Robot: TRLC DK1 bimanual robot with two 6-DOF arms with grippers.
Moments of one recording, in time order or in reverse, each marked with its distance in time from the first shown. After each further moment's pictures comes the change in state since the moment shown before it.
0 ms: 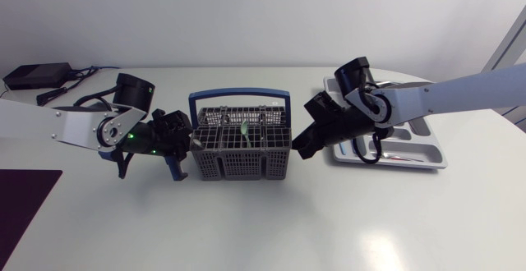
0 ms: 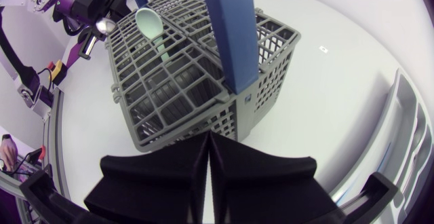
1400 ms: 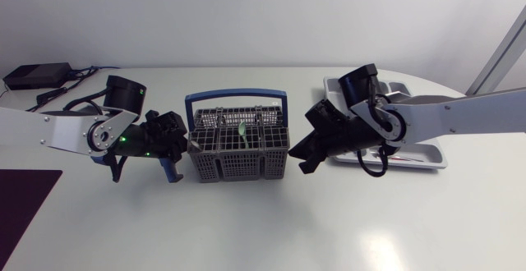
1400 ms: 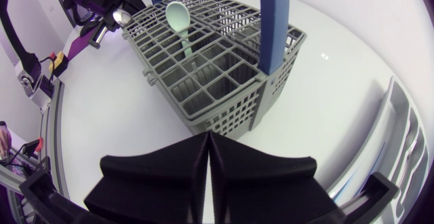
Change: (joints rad) left arm 0.036 -0.037 -0.040 0.020 0.008 0.000; right arm 0.042 -0.130 -0.147 0.071 0.058 0.000
